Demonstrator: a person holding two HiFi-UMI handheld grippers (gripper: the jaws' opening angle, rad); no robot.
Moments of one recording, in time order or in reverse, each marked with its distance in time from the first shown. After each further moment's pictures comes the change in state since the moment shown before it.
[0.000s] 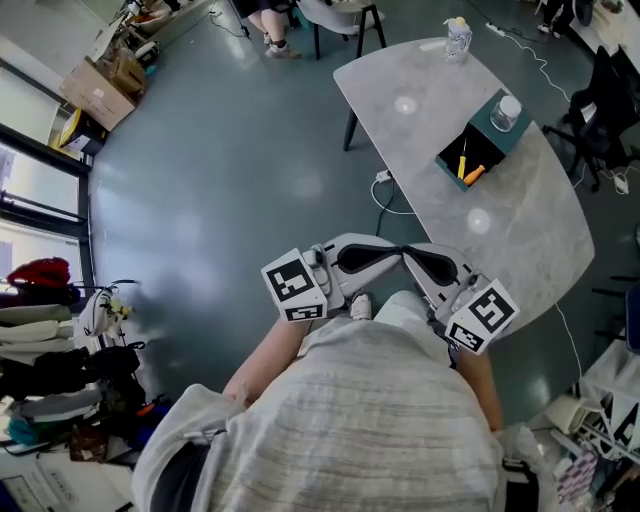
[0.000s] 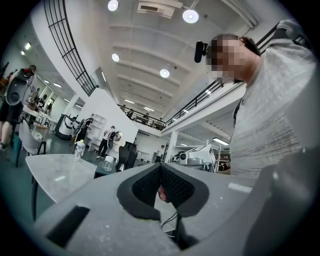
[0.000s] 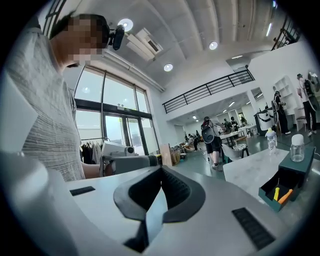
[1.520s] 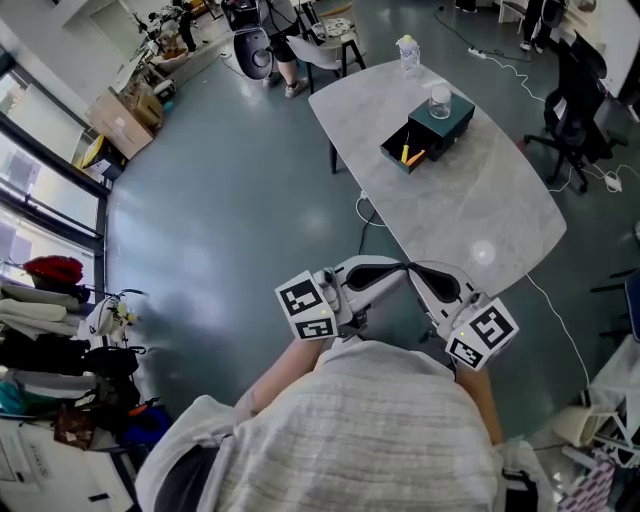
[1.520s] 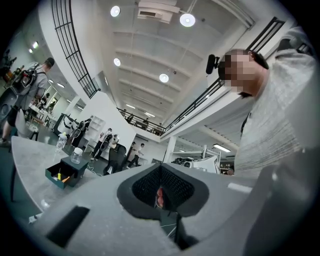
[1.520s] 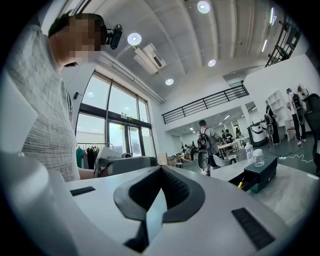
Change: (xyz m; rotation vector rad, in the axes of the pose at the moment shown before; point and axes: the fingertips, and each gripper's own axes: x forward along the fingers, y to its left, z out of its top) left arm 0.141 -0.214 -0.043 -0.044 -0.084 0.016; right arm -0.258 0.061 -0.006 -0.049 -0.117 -0.055
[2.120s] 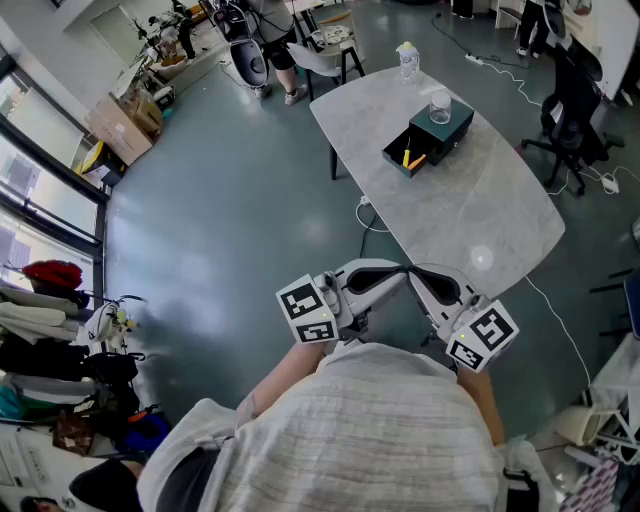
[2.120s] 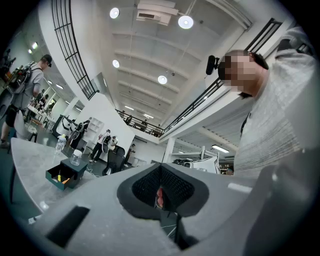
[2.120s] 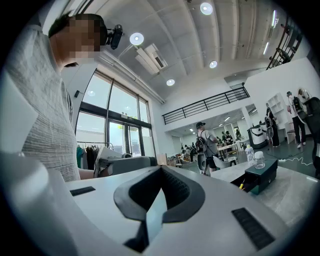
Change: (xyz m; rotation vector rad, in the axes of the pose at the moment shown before) left arm -0.014 -0.008 0.005 0.003 -0.018 -0.012; right arm 0.004 0.016 0.002 -0.014 -0.001 -0.009
